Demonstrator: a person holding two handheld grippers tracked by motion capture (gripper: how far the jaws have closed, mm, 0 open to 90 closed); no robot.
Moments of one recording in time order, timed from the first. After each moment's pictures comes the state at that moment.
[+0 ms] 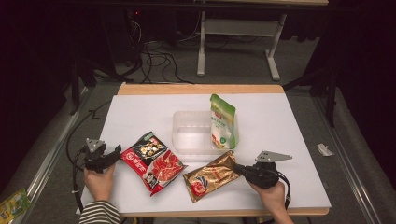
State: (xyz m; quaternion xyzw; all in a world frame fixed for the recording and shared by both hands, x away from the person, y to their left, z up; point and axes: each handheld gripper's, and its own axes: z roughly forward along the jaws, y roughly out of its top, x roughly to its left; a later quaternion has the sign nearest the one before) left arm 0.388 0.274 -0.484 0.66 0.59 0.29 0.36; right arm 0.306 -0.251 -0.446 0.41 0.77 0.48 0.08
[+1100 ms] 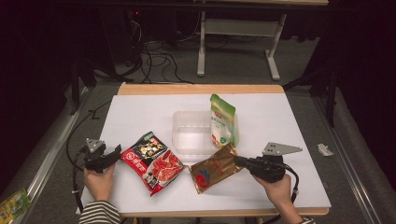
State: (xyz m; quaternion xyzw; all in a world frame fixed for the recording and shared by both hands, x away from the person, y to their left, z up) left arm 0.388 0.274 -0.484 0.66 0.59 0.29 0.36; right arm 0.308 -0.256 -0.404 0.37 0.77 0.52 0.08
